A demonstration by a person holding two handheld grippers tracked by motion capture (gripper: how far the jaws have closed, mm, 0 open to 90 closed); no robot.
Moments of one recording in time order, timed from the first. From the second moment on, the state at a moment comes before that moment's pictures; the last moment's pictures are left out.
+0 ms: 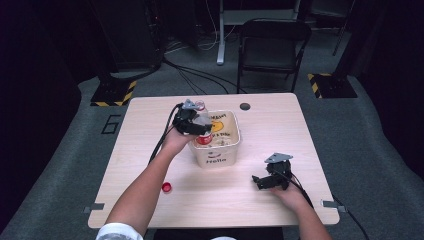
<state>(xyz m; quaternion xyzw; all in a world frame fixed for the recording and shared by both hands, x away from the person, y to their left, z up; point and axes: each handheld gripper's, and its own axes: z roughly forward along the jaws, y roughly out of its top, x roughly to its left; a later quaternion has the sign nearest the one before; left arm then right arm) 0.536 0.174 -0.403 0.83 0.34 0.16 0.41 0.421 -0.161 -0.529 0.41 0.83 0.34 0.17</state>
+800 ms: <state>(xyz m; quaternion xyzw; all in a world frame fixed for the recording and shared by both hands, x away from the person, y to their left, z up) 0.530 0.176 -0.401 0.82 0.34 0.18 0.42 0.421 -0.161 -0.529 0.41 0.83 0.34 0.17</state>
